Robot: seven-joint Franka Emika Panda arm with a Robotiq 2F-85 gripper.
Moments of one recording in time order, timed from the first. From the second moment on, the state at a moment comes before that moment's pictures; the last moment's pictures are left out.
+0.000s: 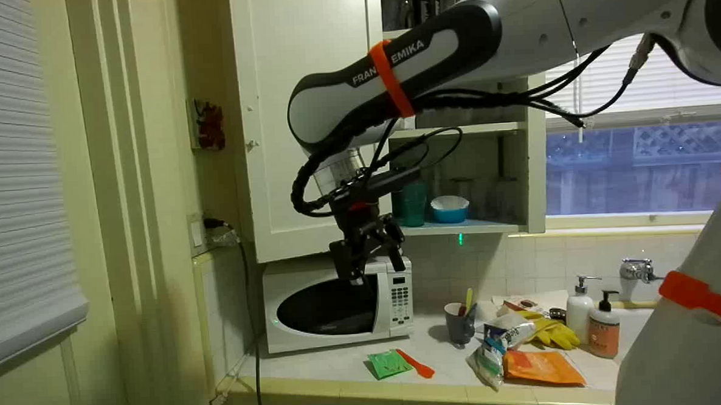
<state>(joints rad) 0.11 -0.36 0.29 -2.16 -0.07 1.54 0.12</state>
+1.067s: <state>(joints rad) 0.10 -0.37 0.18 -2.18 -0.03 1.55 0.22</state>
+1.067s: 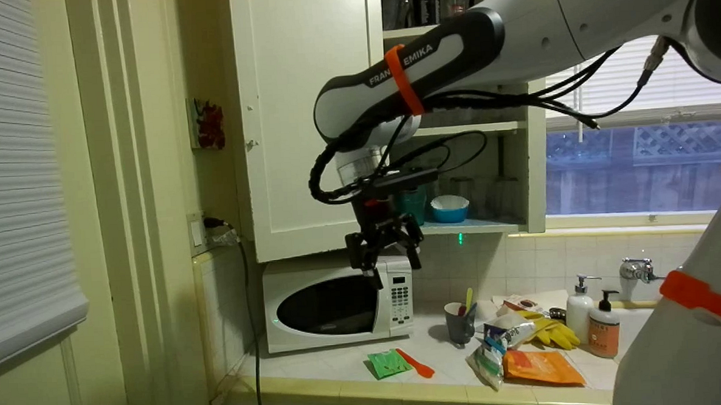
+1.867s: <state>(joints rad) -0.10 -0.56 -0.02 -2.48 -0.01 1.65 0.32</state>
